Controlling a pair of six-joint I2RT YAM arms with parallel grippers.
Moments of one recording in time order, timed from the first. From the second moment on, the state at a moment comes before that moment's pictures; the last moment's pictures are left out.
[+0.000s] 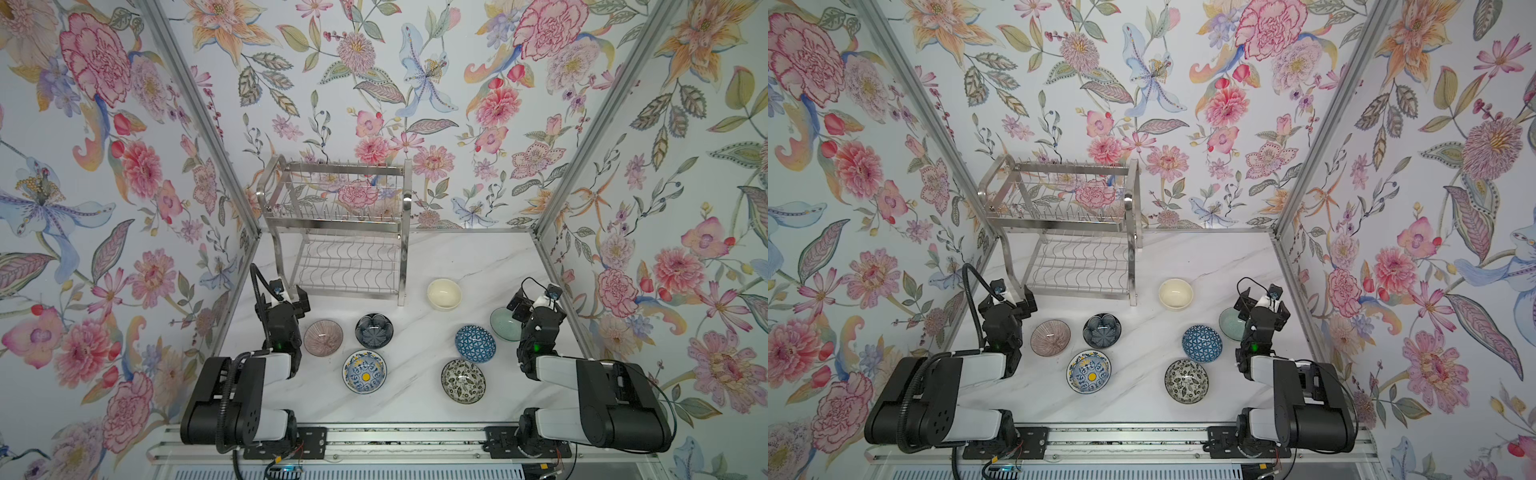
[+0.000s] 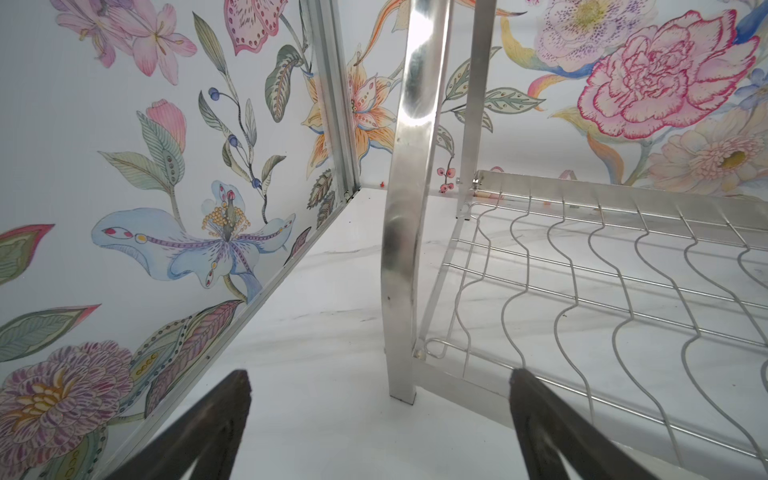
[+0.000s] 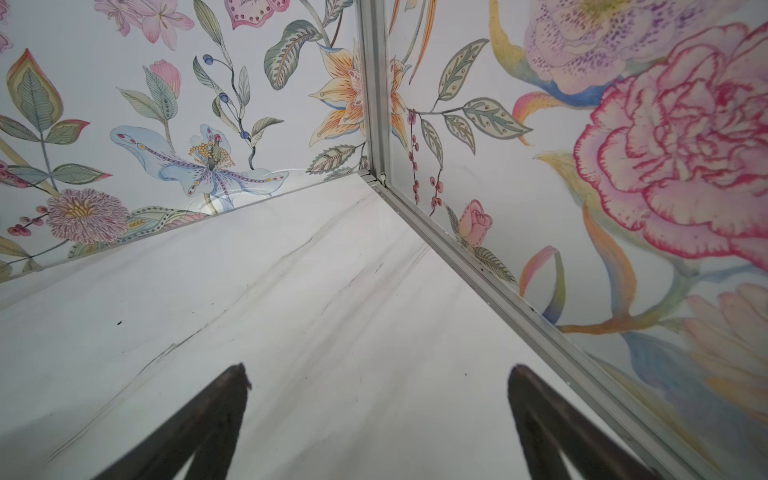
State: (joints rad) left arm -0.05 1.39 0.31 0.90 -0.42 0.00; right arm -0.03 1.36 0.26 0.90 0.38 0.15
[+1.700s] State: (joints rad) left arm 0.36 1.74 1.12 0.06 0.07 -0.31; right arm 0.14 1.13 0.29 0.68 -0.20 0.07
